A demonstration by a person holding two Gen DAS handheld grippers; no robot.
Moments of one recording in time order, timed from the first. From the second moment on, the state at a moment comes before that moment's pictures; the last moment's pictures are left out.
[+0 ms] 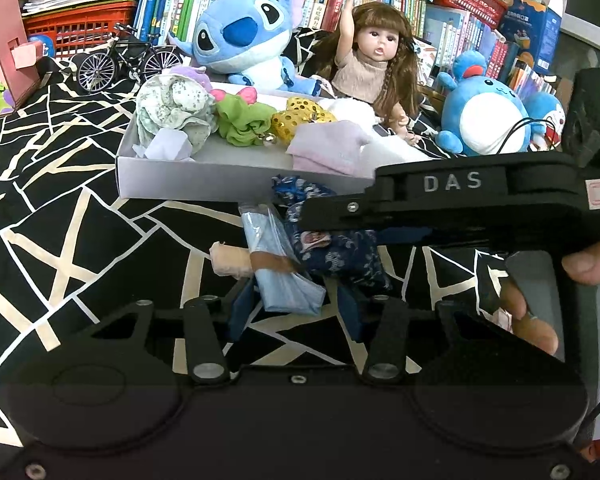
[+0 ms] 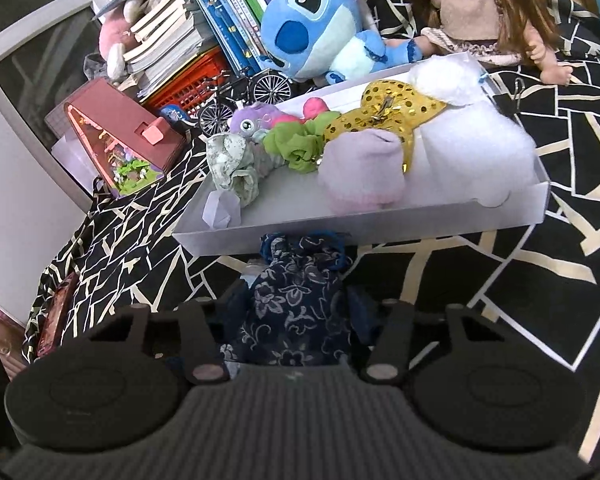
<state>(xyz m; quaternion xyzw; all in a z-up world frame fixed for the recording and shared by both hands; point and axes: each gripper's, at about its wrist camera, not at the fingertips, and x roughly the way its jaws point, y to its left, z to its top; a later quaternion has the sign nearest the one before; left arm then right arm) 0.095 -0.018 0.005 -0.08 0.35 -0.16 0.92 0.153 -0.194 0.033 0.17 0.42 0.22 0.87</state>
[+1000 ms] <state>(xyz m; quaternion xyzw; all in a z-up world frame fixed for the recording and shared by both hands) 0.102 -0.027 0.007 -0.07 0.35 -0.15 0.92 0.119 -0.237 0.050 0.10 0.36 0.14 0.92</state>
